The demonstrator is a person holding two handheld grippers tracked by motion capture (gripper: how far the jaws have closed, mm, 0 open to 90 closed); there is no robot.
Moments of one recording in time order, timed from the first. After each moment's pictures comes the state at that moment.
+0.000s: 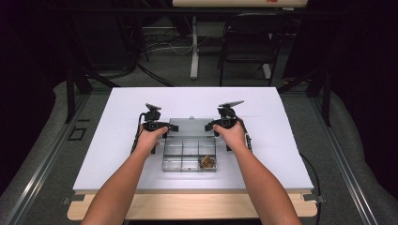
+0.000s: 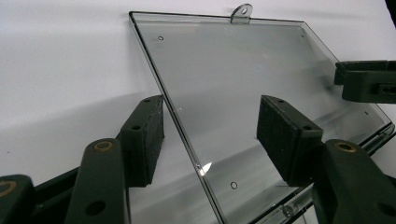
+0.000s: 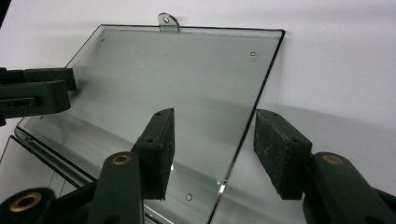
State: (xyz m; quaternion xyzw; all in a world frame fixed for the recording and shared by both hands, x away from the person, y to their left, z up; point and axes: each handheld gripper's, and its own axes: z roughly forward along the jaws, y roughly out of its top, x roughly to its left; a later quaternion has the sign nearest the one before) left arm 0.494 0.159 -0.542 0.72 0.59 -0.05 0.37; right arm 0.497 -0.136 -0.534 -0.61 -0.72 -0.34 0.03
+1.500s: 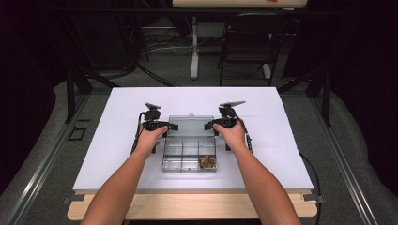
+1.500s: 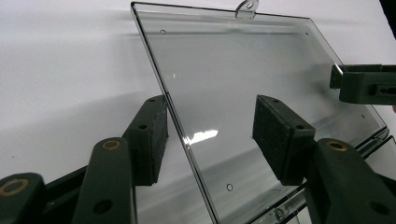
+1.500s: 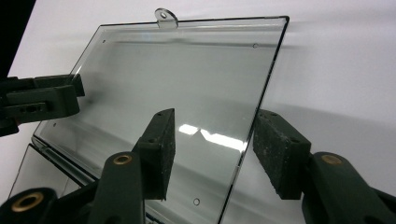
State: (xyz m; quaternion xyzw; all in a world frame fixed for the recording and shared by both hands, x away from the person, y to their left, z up) left arm 0.492 0.158 -0.536 0.72 0.58 -0.03 0.38; right arm 0.498 -0.137 -0.534 -0.61 -0.70 -0.36 0.04
